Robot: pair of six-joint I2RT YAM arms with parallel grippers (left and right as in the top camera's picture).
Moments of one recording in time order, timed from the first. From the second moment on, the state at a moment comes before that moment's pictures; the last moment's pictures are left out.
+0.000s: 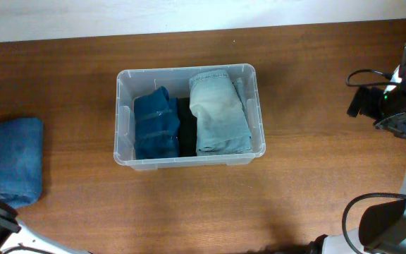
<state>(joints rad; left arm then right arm) 0.92 2.21 1.99 -1.08 -0.10 -0.14 -0.39 1.66 1.74 -1.48 0.06 0.18</state>
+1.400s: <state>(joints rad) 0.60 2.25 1.81 -0.99 -0.11 -0.07 -0.39 1.66 1.74 -1.48 0.06 0.18</state>
